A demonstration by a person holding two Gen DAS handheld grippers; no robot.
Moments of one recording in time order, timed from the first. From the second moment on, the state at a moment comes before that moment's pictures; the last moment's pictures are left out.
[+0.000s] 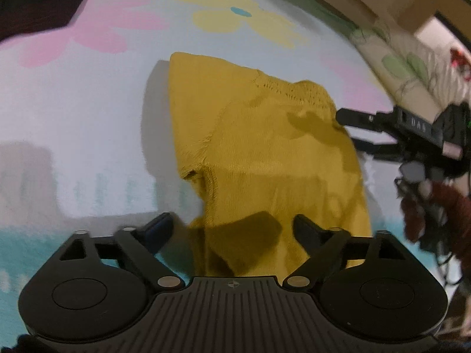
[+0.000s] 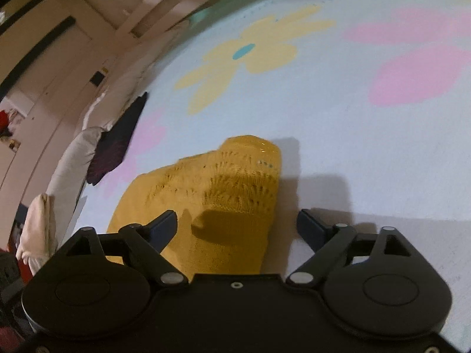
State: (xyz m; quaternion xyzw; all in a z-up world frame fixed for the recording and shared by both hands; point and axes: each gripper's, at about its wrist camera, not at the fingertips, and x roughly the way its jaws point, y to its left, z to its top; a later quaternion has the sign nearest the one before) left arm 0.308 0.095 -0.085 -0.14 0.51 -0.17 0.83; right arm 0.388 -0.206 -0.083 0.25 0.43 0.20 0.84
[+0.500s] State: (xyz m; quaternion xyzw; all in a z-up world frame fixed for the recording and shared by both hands) left arm 0.331 0.057 -0.090 -0.13 0.49 -0.16 0.85; right arm 0.395 -0.189 -0.089 0.26 0.43 0.25 0.83
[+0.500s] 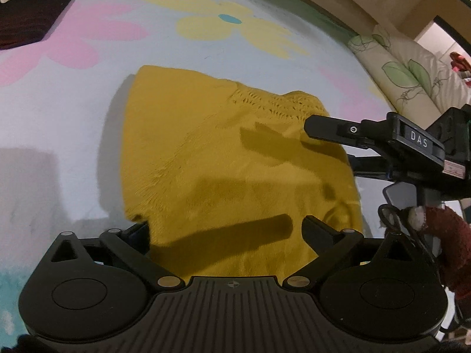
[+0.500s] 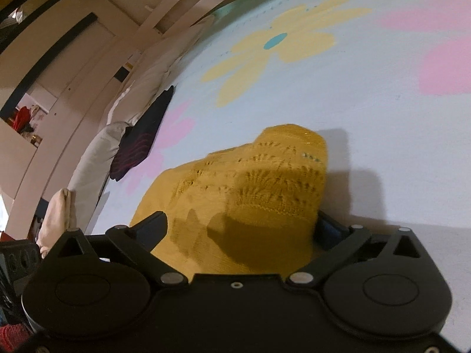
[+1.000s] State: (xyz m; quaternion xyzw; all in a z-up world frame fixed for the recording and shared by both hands) left arm 0.337 0.054 -0.081 -0.16 0.47 -0.14 0.86; right arm 0.397 -0.183 -0.086 0.24 0.42 0.23 0.84
